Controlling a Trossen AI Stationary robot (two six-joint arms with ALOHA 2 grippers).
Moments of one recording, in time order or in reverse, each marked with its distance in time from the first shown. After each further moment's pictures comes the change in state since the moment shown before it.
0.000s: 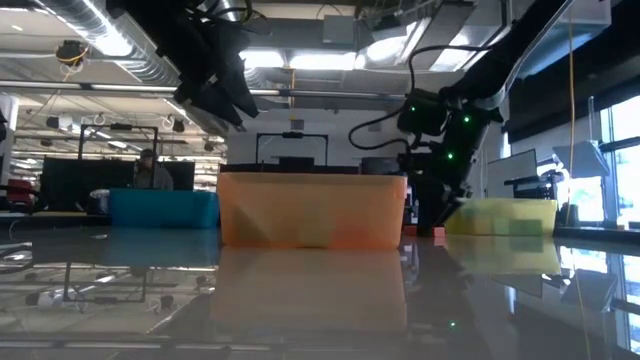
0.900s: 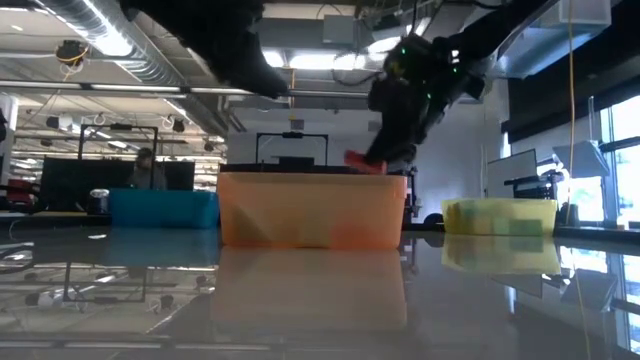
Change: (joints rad) left arm -0.040 0.040 -0.001 0.264 0.115 0.439; right arm 0.092 -0.110 0.151 0.091 -0.476 -0.113
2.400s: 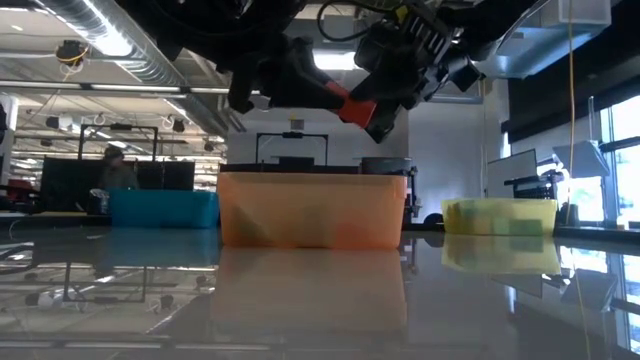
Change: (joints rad) left arm -0.115 0.315 0.001 0.425 0.219 0.615; right arm 0.162 0.003 0.002 0.189 -0.306 0.083
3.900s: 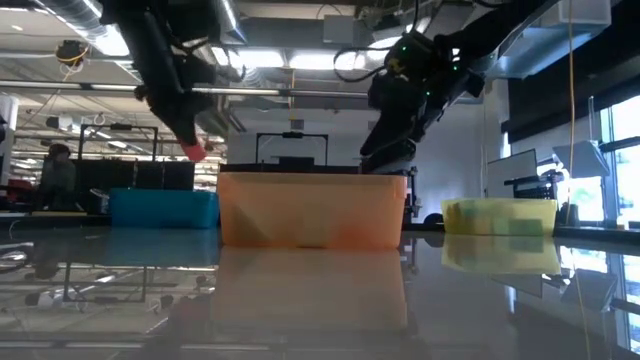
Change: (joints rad) left arm 0.405 -0.395 0.000 -1.025 -0.537 -0.904; right arm -0.177 -0.009 0.001 -0.177 0.323 -0.067
